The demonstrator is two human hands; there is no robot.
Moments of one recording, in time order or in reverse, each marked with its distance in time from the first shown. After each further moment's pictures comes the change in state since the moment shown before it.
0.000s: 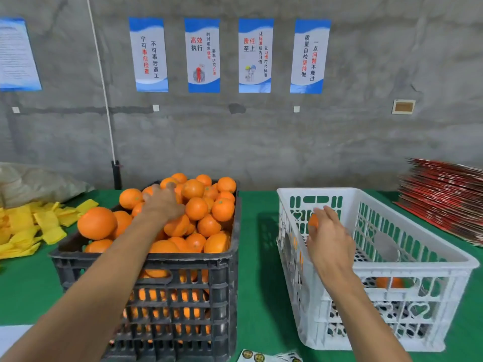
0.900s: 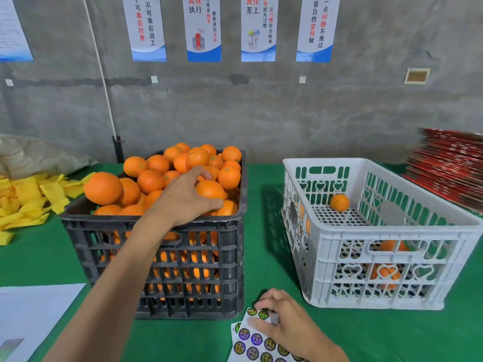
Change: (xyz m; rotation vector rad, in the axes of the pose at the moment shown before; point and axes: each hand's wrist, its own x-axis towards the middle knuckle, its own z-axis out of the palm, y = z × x) left_hand -0.109 0.012 -0.009 -0.455 -0.096 0.274; right_hand -0.163 0.047 0.115 0.311 -0.813 -0.404
